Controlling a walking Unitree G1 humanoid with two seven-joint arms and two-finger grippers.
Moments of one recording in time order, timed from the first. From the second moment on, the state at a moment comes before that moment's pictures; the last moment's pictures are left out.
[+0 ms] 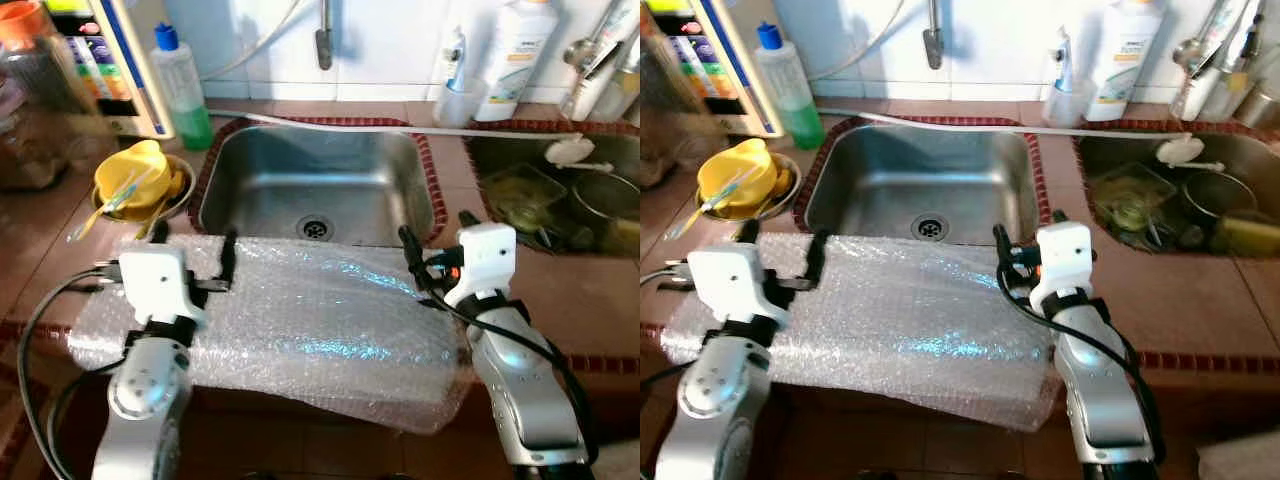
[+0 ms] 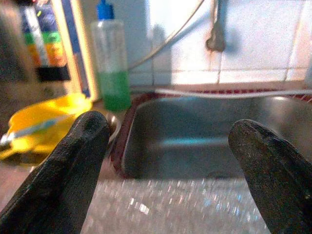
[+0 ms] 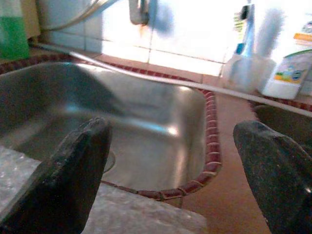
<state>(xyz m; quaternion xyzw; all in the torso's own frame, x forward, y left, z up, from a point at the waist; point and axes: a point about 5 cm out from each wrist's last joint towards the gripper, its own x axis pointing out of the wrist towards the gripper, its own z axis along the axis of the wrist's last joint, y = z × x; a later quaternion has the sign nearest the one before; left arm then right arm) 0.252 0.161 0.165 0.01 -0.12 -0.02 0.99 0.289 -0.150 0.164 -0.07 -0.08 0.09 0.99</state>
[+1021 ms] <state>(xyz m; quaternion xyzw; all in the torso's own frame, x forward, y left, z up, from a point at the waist) 0.255 0.161 0.173 0.00 -0.14 -0.02 0.99 0.290 -0.152 0.164 -0.09 -0.09 0.09 0.99</state>
